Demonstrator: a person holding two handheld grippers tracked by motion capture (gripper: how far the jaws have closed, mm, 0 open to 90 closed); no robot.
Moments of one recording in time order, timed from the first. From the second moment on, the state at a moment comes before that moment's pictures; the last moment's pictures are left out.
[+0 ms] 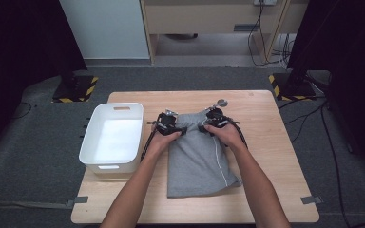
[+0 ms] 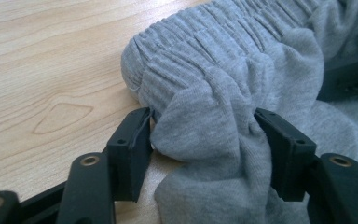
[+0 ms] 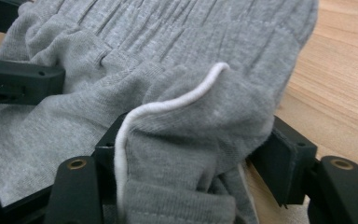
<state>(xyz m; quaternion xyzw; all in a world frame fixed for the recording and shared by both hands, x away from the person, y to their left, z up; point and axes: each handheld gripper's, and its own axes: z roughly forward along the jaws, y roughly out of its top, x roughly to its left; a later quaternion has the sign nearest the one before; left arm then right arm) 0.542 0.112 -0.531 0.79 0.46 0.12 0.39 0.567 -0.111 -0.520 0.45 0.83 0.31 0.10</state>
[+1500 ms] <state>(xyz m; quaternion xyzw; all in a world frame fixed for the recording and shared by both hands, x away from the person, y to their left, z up) 0.517 0.099 -0.492 0.79 0.43 0.17 0.40 0.535 -0.117 -0.477 0.41 0.83 0.36 0.15</state>
